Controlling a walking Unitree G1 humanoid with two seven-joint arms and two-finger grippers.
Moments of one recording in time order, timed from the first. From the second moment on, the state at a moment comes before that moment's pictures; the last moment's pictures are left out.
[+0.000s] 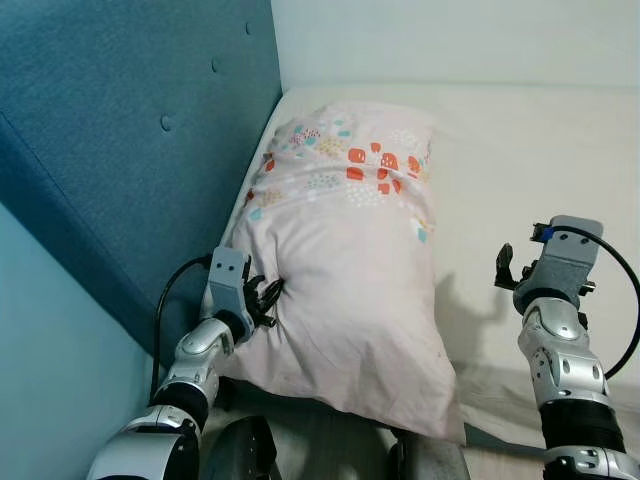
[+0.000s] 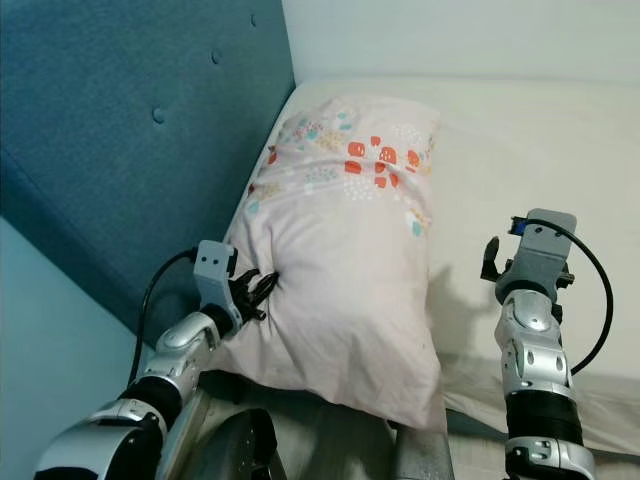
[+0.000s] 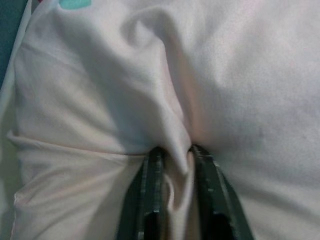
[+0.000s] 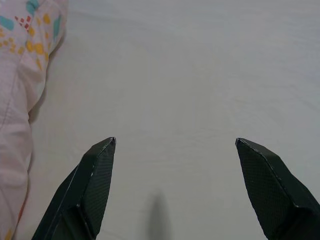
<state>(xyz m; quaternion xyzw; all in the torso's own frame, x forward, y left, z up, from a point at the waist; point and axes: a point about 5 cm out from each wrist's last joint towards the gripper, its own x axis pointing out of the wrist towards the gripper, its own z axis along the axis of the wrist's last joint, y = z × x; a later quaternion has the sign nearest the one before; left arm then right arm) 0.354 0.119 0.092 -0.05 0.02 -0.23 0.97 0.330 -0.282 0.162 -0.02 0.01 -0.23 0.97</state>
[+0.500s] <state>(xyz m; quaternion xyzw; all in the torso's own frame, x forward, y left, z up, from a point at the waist) 0.376 0.121 0.128 -0.16 -0.02 -0.19 0.97 0.331 -0.284 0.173 -0.01 0.00 -0.24 0.97</state>
